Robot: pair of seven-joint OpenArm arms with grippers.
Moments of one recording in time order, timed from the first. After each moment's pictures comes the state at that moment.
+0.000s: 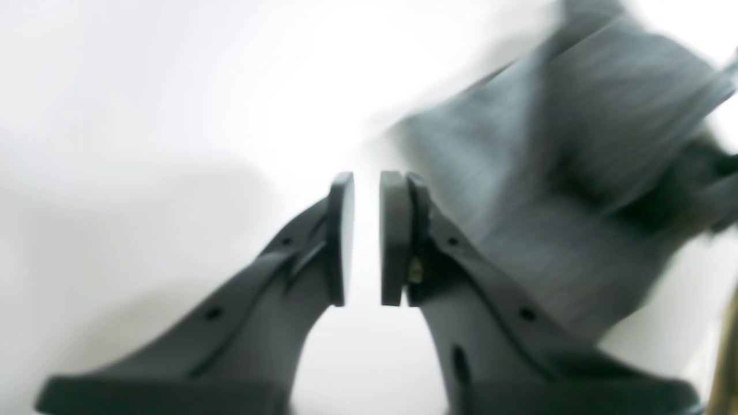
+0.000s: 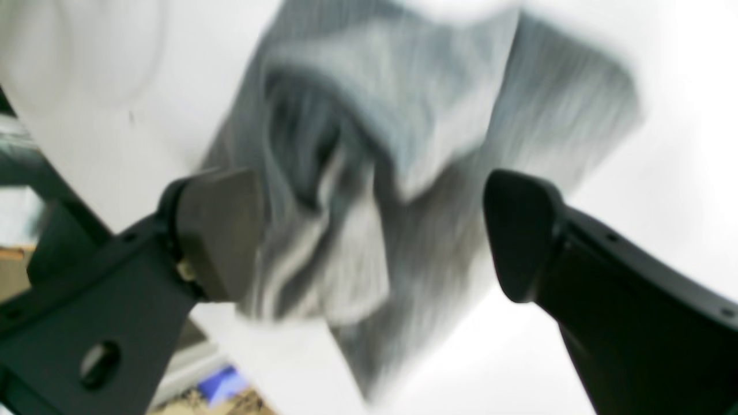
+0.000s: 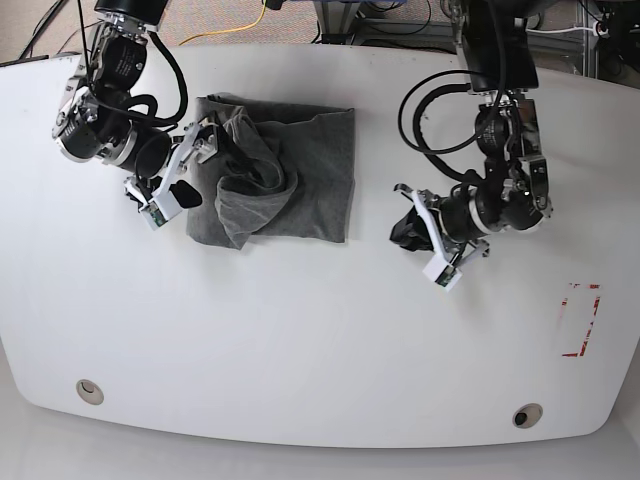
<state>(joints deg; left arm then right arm) -7.9 -4.1 -8.2 91.2 -27.8 -41.8 65.8 -8.2 10.4 23.0 111.1 53.2 40.1 -81.5</state>
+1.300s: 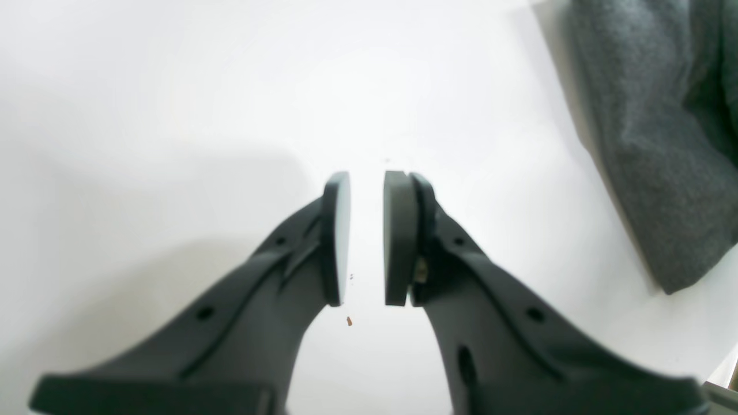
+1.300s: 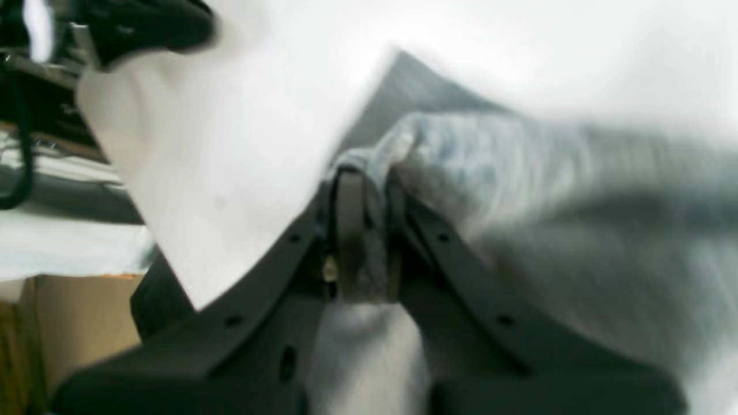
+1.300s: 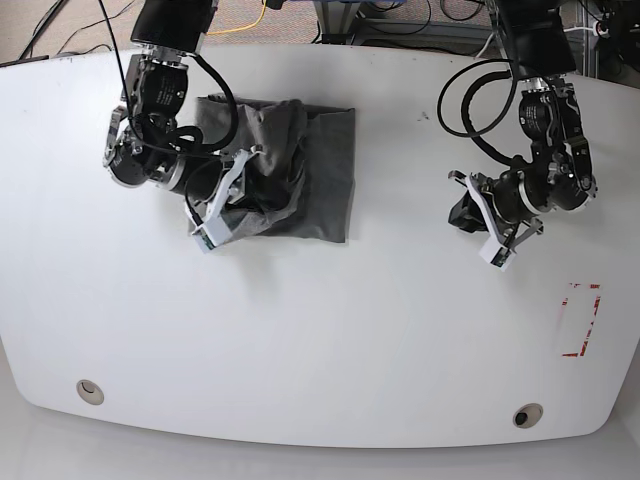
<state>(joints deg) -4.0 -11.2 -14.8 91.1 -28.6 -41.8 65.8 -1.9 2.4 15.9 100.1 52.4 40.1 -78.1</state>
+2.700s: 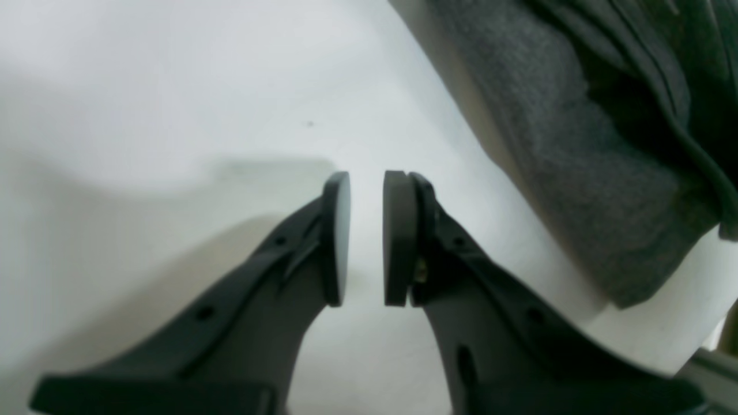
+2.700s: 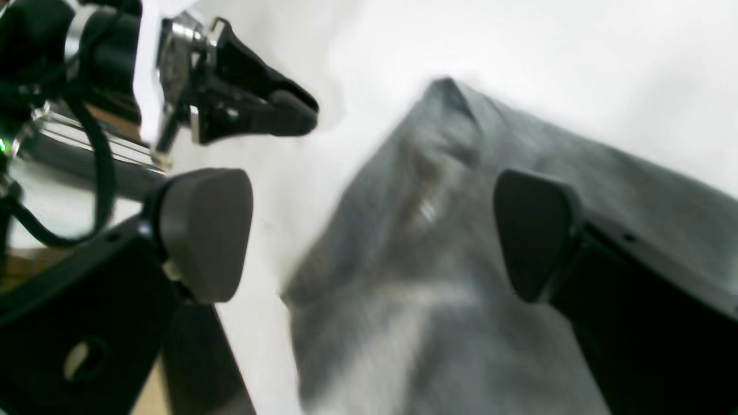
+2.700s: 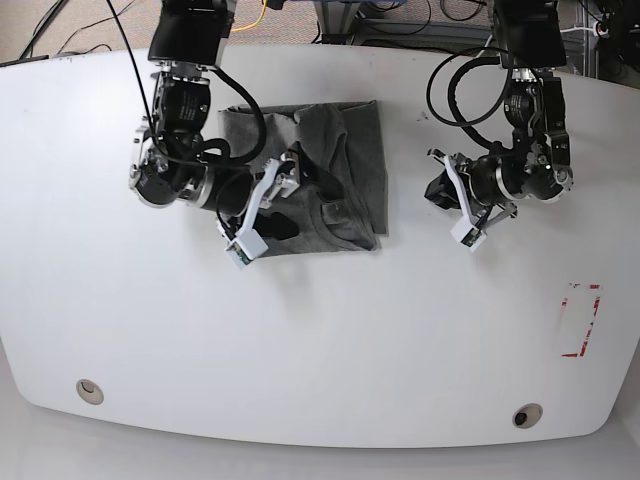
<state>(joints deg) -1.4 -10.3 -8.5 88.5 -28.3 -41.8 65.4 0.6 1.7 10.4 100.8 52.9 40.1 -78.3</state>
